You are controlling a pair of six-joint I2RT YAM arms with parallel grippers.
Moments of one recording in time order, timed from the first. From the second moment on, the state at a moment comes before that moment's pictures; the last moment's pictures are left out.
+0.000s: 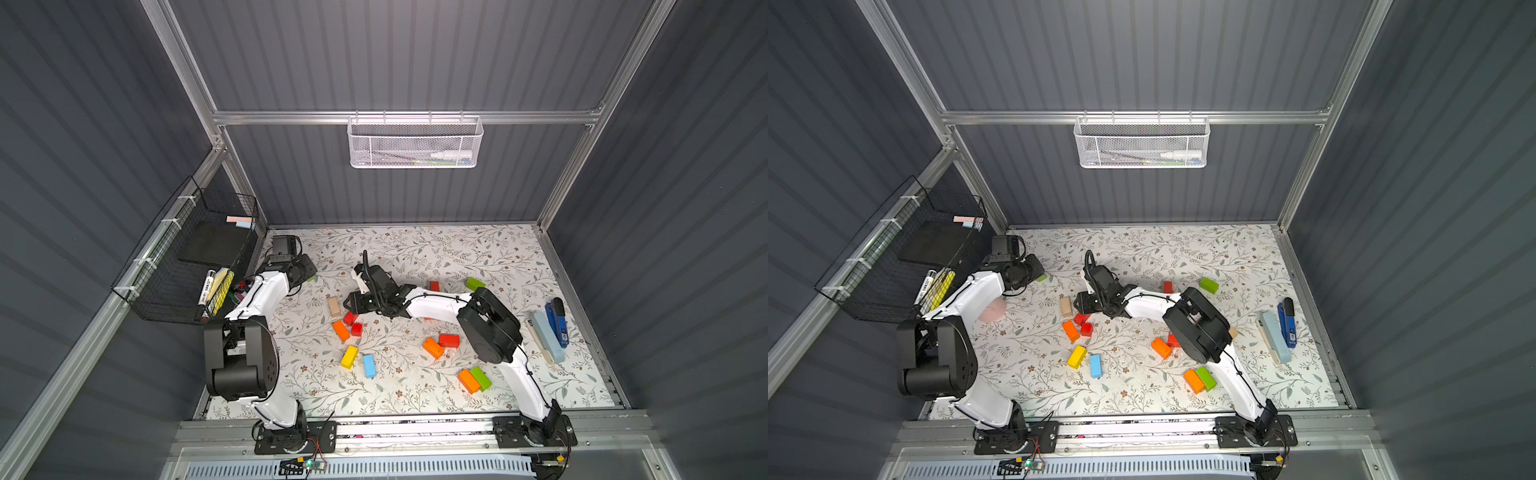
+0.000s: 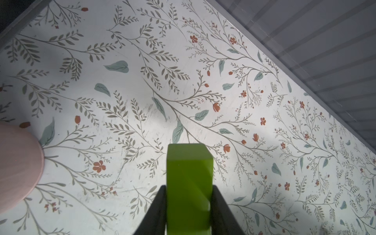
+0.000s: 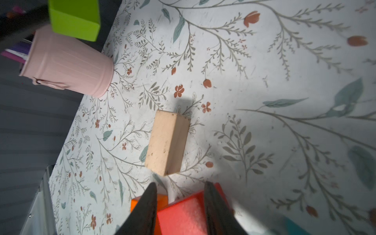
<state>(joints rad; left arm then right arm) 0.09 1.63 1.18 -0.40 0.04 -0.53 0.90 2.30 1.68 -0.08 -0.22 0.58</state>
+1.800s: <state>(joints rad) -0.10 1.61 1.04 -0.44 0.10 -0.54 0.99 1.73 1.08 0.11 -0.18 0.51</state>
